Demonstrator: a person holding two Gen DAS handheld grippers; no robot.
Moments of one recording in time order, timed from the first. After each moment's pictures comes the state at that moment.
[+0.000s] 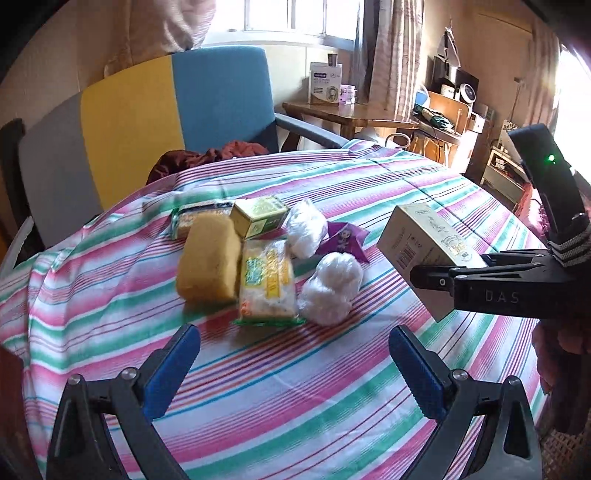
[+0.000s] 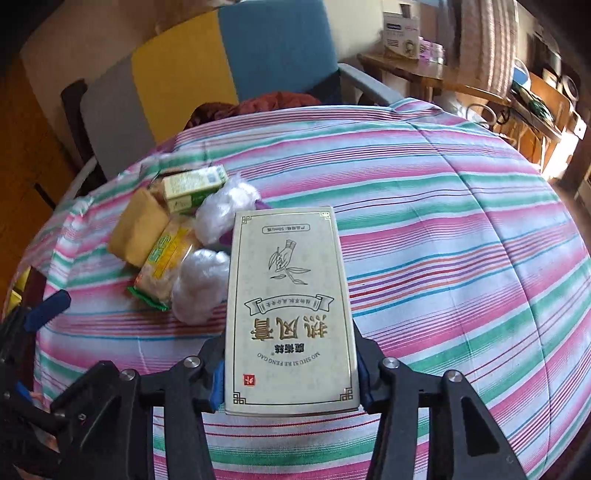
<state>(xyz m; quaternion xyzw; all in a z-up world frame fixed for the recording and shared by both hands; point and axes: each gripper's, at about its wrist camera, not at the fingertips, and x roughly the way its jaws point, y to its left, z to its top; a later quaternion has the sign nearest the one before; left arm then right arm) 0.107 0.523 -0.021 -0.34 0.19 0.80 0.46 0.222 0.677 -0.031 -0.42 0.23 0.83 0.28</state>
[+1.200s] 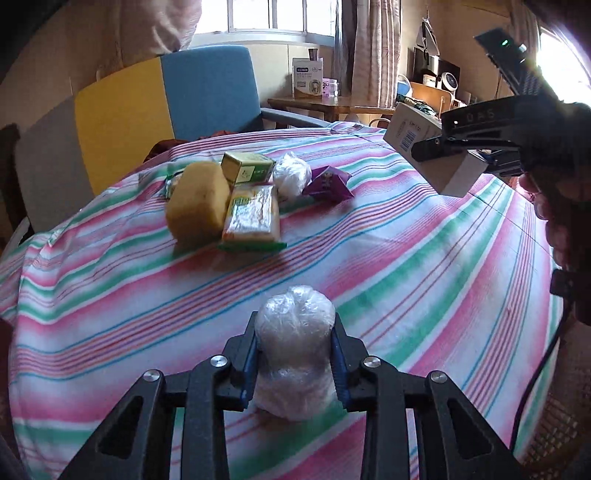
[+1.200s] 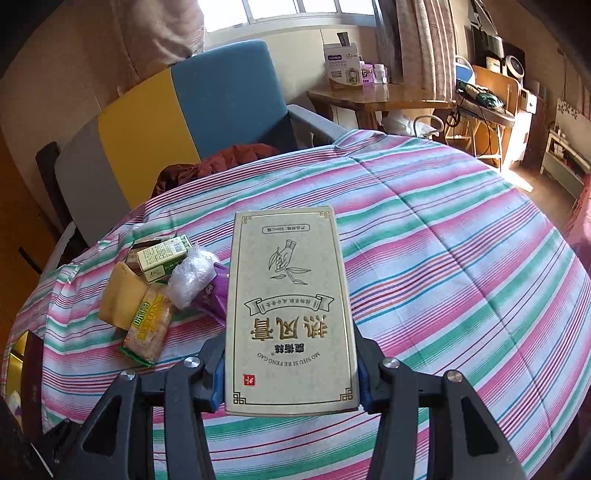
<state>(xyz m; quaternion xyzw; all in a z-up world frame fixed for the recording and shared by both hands) 0.142 0.465 -0.067 -0.33 0.20 0.79 0.48 0.241 0.679 -0.012 -0.35 0.27 0.84 0.32</state>
